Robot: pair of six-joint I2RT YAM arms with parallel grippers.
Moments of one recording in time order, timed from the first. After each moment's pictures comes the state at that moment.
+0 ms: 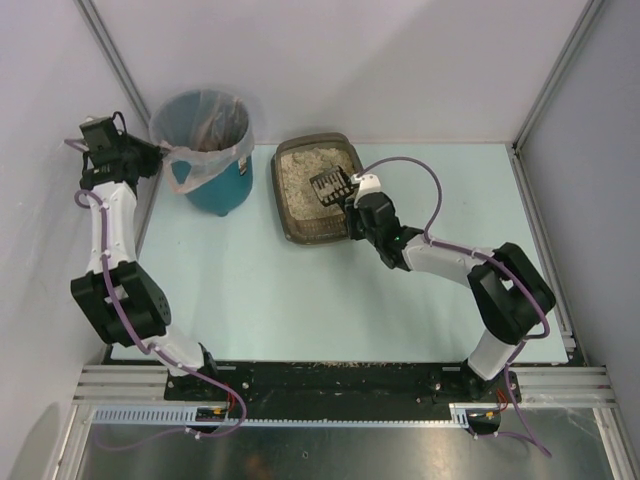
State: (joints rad) left arm 0.34 1.62 1.58 -0.45 0.22 -0.85; right arm 0.69 1.69 1.03 0.20 0.22 0.27
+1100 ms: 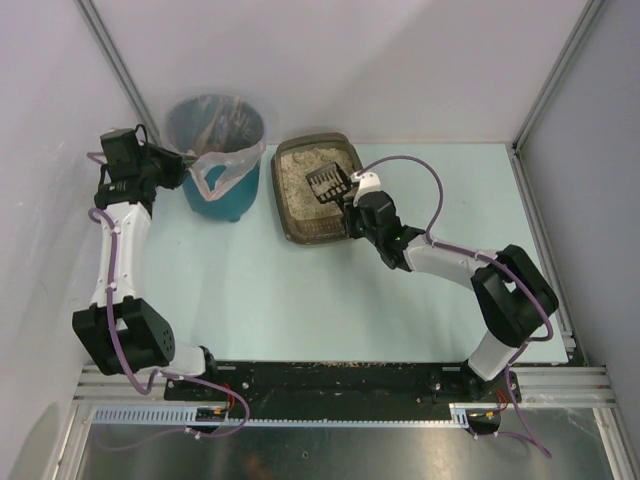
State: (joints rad) left arm 0.22 1.42 1.42 -0.49 0.27 -0.99; right arm 0.68 1.67 1.03 0.21 0.21 0.27
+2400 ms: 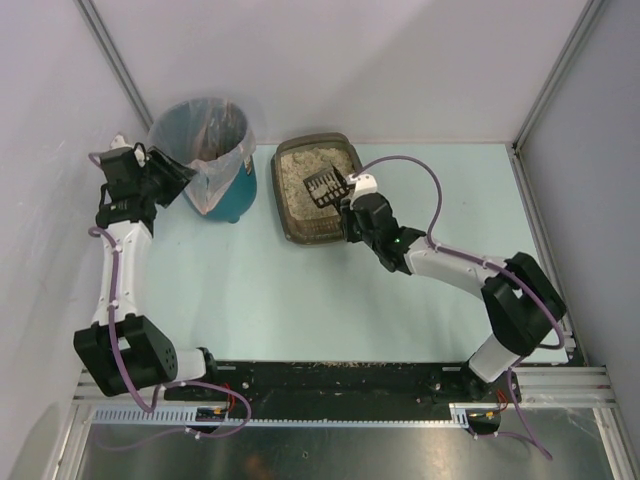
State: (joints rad) left arm 0.26 1.32 1.25 -0.42 0.25 -0.64; right arm 0.74 1.64 1.05 0.10 0.24 0.28
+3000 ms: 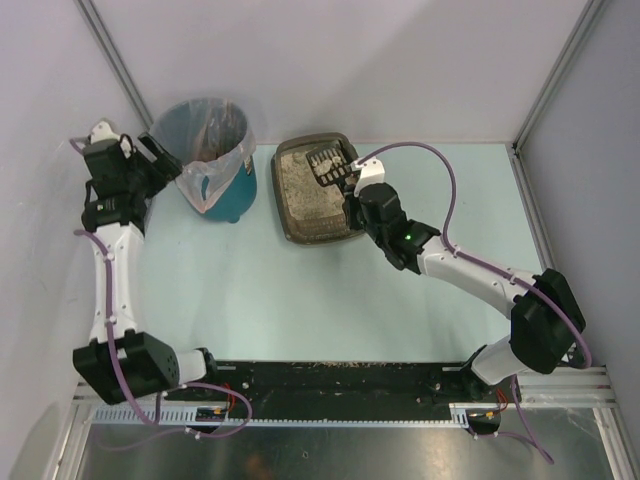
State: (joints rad) left arm 0.27 1.24 1.32 -0.49 0.11 -0.45; right arm 0.77 1.50 1.13 0.02 0.35 0.23
